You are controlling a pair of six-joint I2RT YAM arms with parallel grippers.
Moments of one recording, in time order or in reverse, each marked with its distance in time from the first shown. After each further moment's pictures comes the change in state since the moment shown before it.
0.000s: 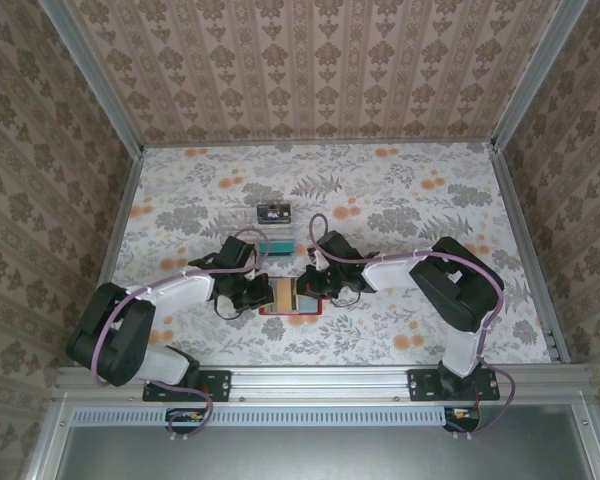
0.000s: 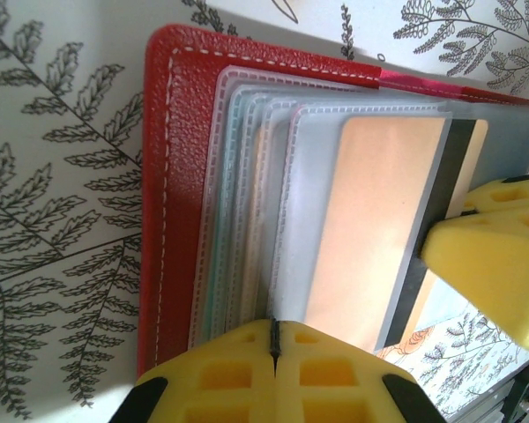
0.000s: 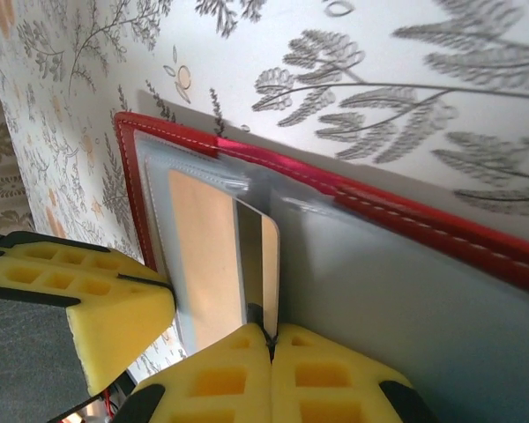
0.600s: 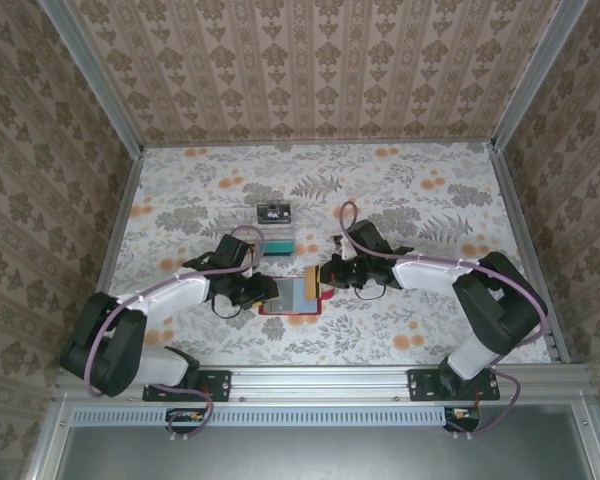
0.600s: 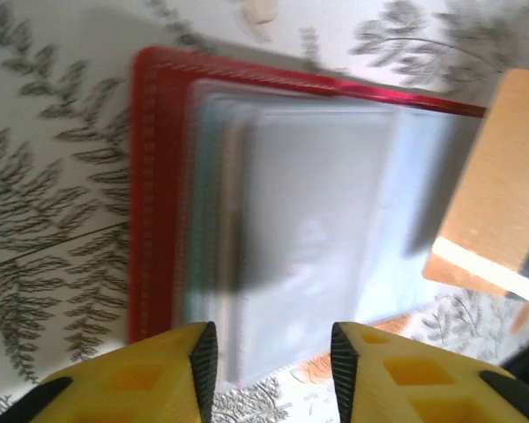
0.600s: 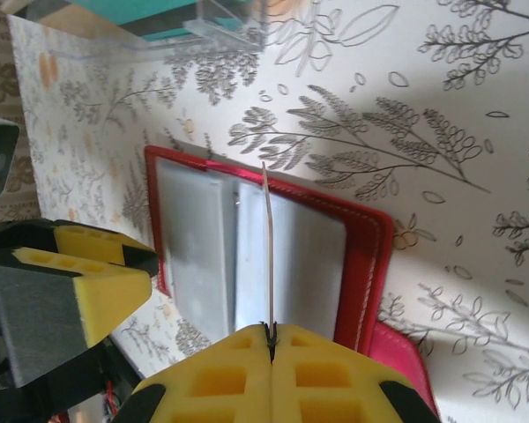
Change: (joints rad) left arm 0.010 -0.083 0.014 -0.031 0.005 -0.006; right arm -0.126 -0.243 -0.087 -0.140 0.003 -0.104
